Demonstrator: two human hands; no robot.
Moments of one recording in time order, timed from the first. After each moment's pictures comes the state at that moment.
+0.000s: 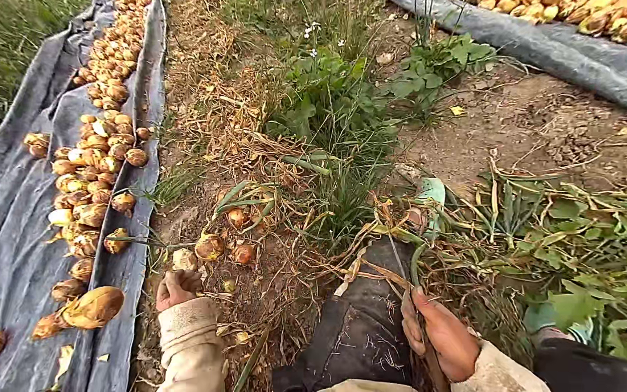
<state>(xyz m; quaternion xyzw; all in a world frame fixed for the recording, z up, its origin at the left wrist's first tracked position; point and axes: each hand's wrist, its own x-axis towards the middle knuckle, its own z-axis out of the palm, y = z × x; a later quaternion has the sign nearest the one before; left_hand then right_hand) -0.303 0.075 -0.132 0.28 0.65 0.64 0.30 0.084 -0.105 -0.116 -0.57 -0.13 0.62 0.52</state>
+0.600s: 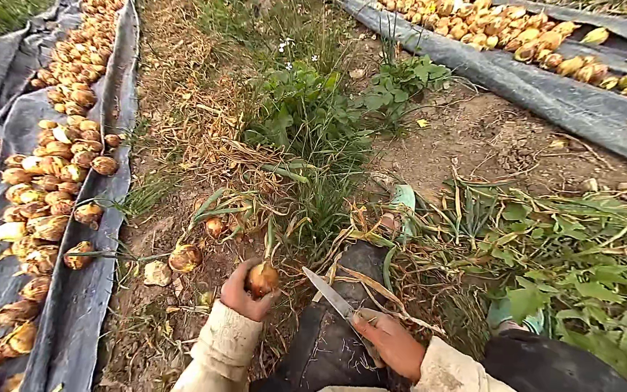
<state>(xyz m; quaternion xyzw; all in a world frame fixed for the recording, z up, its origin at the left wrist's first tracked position) -0.196 0.035 -0.107 0.72 0.56 0.23 0.35 0.078 -0.099 -0.106 -0.63 -0.39 0.64 0.22</state>
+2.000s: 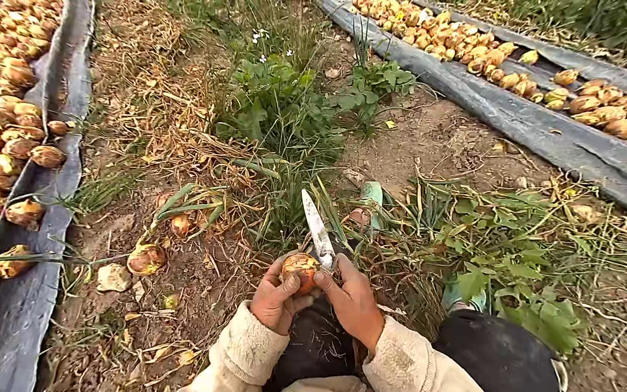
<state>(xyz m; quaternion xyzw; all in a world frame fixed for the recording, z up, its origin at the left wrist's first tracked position) -0.085 -0.010 -0.079 0.19 0.36 0.36 0.84 0.067 -0.069 -0.080 -0.69 -0.43 0.40 0.43</state>
